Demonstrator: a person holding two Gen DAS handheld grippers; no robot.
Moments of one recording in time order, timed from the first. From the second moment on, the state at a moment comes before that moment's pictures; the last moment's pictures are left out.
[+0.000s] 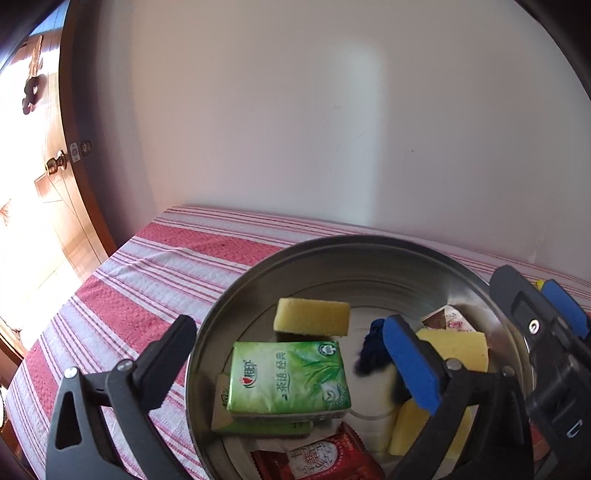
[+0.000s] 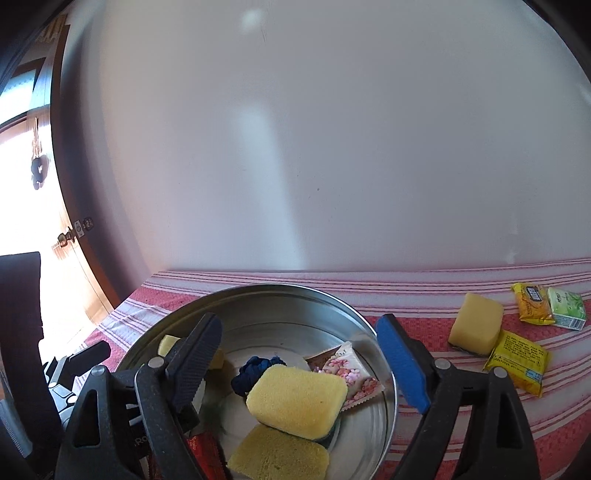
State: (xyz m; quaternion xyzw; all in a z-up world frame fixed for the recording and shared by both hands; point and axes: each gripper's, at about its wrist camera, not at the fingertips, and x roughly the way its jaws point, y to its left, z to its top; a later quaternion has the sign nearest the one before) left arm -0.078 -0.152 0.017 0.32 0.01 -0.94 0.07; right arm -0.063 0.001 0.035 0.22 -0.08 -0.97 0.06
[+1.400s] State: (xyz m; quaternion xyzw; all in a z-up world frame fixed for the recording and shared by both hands) left arm -0.050 -0.173 0.022 0.20 0.08 -0.97 0.14; right arm -0.038 0.120 0.006 0.21 -0.13 -0.96 -0.10
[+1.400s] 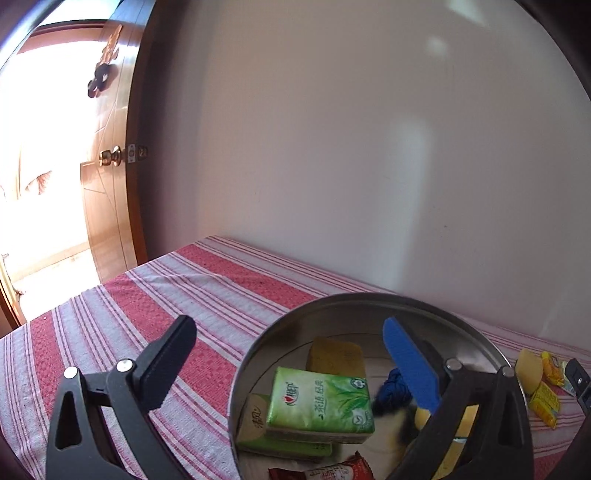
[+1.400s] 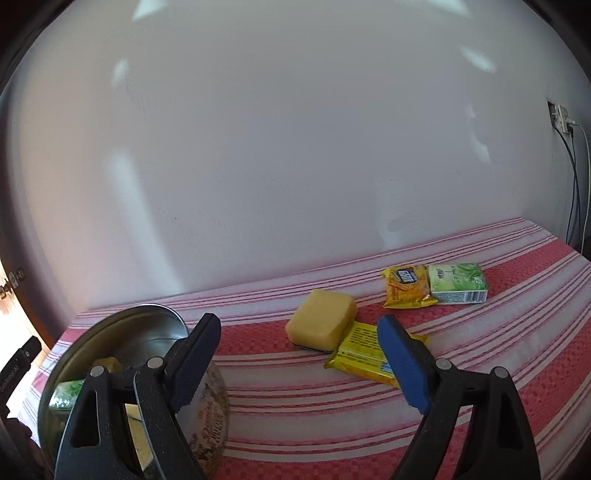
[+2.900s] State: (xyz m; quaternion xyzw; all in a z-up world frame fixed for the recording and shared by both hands) left arm -0.076 0.163 -0.033 0.34 -0.15 -0.91 -0.17; right arm -0.004 0.315 -0.008 0.27 -0.14 -0.93 -0.20
